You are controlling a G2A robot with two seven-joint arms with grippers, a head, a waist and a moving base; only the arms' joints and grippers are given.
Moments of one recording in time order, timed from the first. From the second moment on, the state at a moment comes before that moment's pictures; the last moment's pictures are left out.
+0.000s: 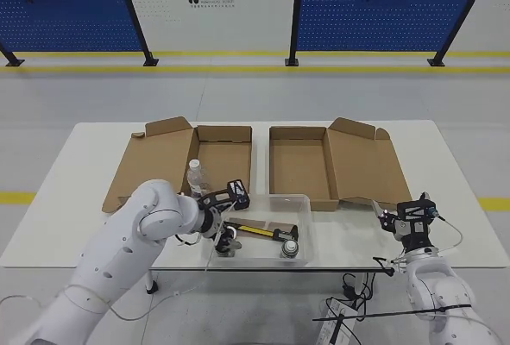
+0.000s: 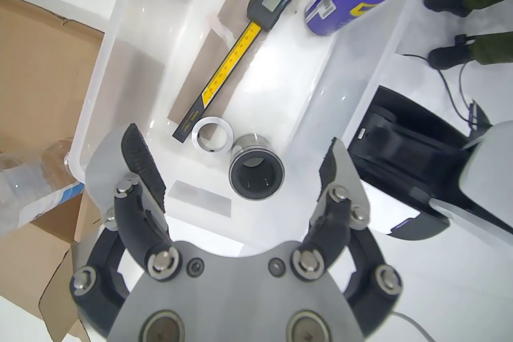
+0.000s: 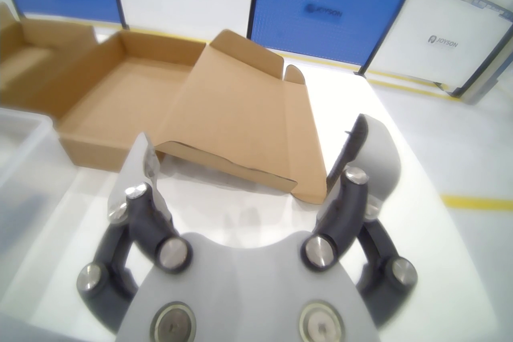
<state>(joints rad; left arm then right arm) 0.99 -1.03 -0.98 -1.67 0.71 -0.58 -1.24 -1.73 -1.15 1.60 -1.80 -1.33 0.00 0.00</state>
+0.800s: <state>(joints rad) 0.87 -0.97 -0.80 -1.64 0.75 -0.56 -1.26 -1.73 -1.15 1.60 -1.80 -1.33 0.00 0.00</state>
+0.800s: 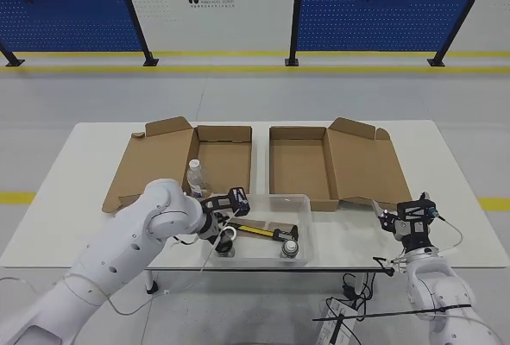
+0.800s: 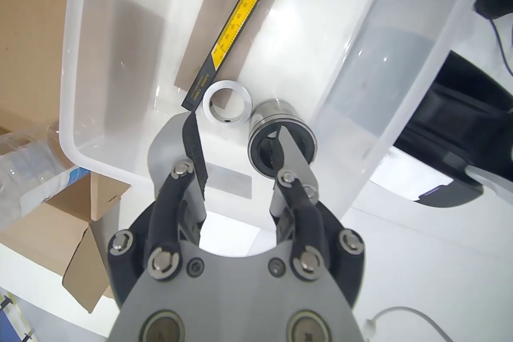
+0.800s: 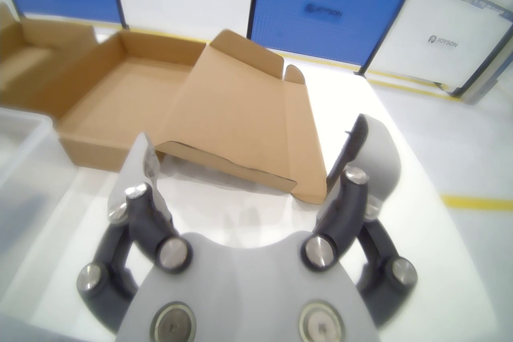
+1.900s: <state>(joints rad) 0.76 -0.95 -0.62 -1.60 0.69 -0.55 -1.27 -1.73 -1.15 1.60 -1.80 -1.33 0.00 0.00</state>
